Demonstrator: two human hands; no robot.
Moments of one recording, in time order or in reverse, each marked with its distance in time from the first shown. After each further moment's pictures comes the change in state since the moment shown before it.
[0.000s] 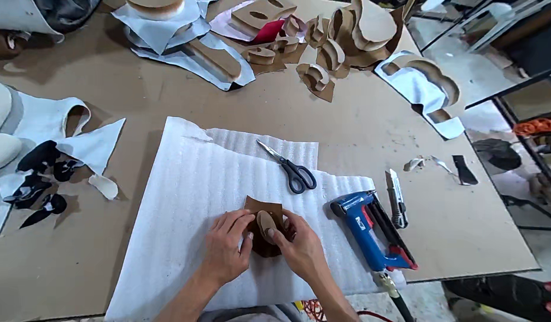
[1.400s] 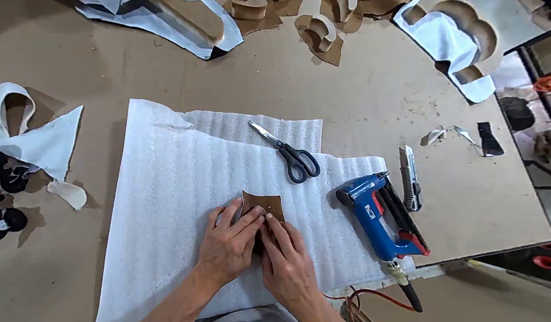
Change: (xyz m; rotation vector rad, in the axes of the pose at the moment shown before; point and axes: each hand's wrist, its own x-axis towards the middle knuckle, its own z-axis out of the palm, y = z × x) left_hand 0.008 -0.009 0.018 0.204 -0.106 0.193; right_hand -0.029 0.009 0.047 -0.381 0.310 -0.556
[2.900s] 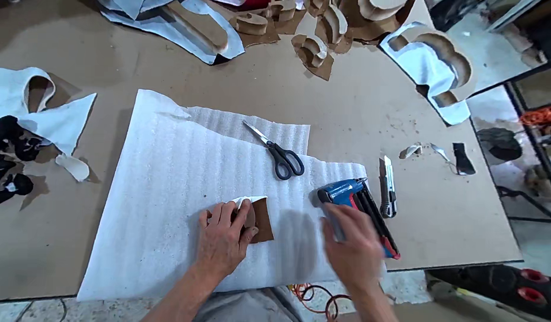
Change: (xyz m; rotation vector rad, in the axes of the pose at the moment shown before) left_hand -0.007 0.049 0.014 0.240 -0.002 -0.254; right_hand -0.006 0.109 -0.095 -0.054 0.038 0.284
